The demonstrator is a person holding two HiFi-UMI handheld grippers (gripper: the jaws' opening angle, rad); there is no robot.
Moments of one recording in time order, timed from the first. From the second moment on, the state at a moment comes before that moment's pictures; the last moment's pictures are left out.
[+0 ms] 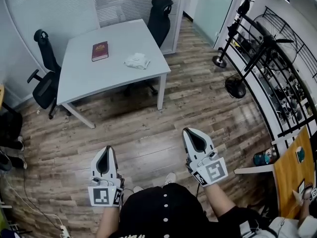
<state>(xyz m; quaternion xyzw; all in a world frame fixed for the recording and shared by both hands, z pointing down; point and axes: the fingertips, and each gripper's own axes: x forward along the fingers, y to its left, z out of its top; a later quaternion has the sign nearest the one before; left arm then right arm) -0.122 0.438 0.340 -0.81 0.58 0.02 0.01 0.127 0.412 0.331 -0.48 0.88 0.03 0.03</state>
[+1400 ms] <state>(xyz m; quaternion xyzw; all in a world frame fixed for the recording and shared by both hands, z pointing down) -0.035 0.412 0.359 -0.80 0.60 -0.01 0.00 0.208 0.375 0.367 -0.47 0.88 -0.01 0.05</state>
